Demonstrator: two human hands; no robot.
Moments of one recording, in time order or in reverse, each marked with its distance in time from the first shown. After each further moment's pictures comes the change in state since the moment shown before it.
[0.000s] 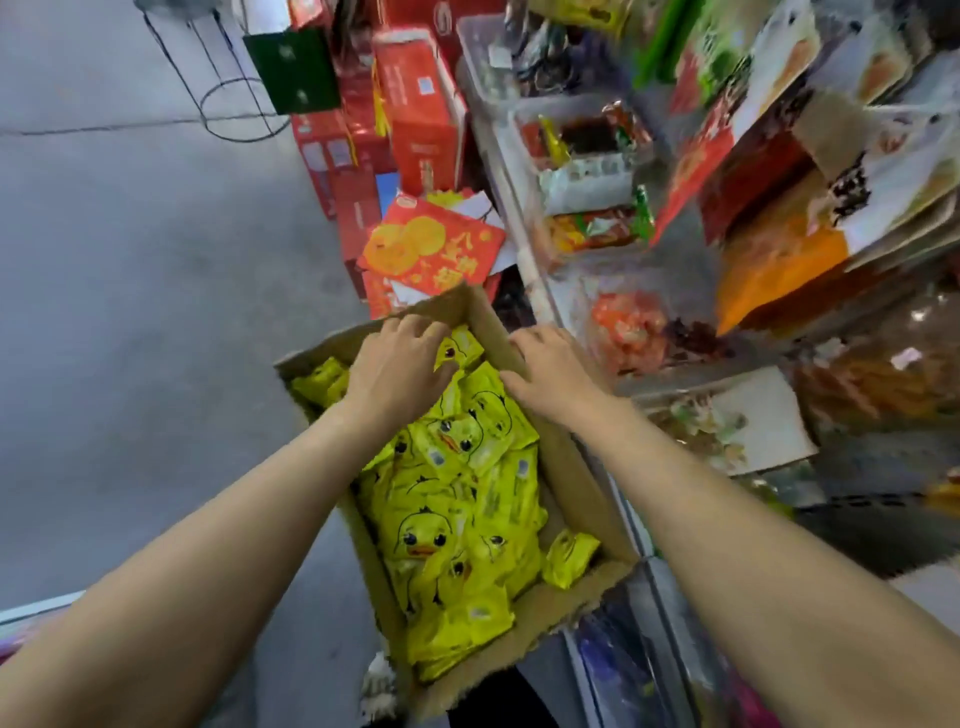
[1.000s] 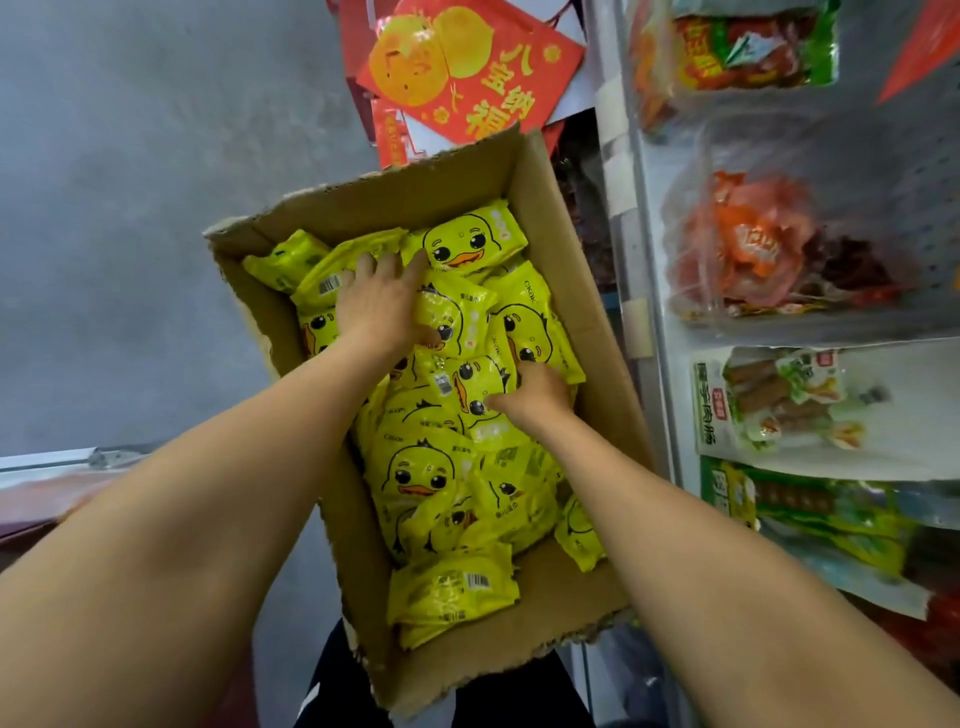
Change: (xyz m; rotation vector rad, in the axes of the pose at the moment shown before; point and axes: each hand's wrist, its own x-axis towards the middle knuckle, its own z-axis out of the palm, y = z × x) left_hand 0.036 -0.073 0.174 0.116 -0.383 -0.333; right_hand 0.030 0.036 0.202 0.400 -0.427 0.464
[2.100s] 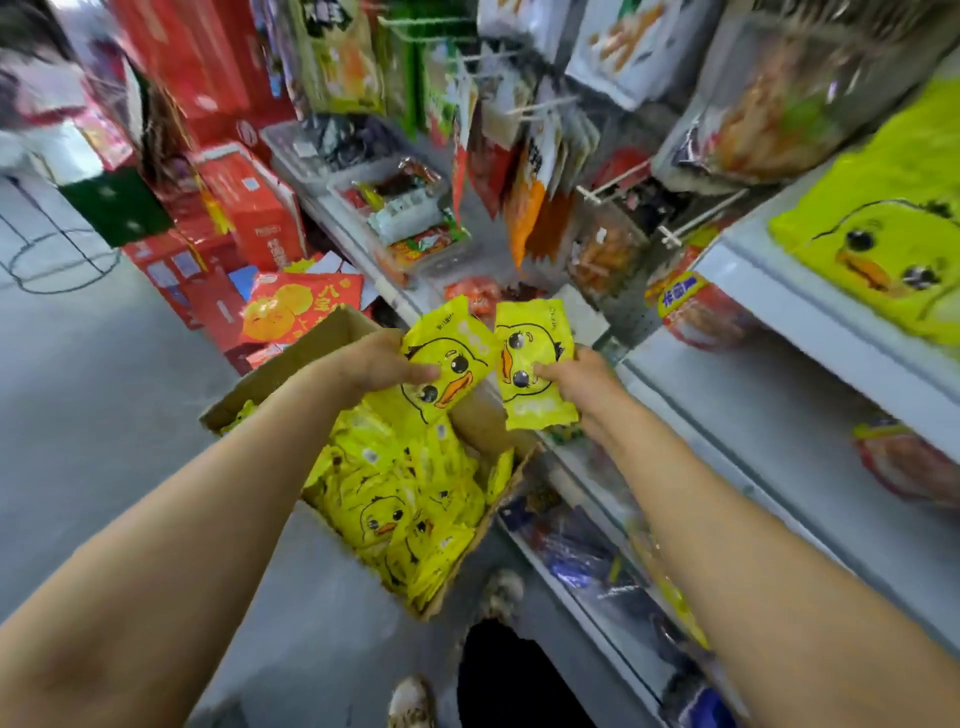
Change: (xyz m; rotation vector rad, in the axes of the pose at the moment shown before) left_hand -0.271 0.074 -0.207 -0.684 -0.350 0.458; right_hand -0.372 0.050 -0.104 1.023 0.643 -0.034
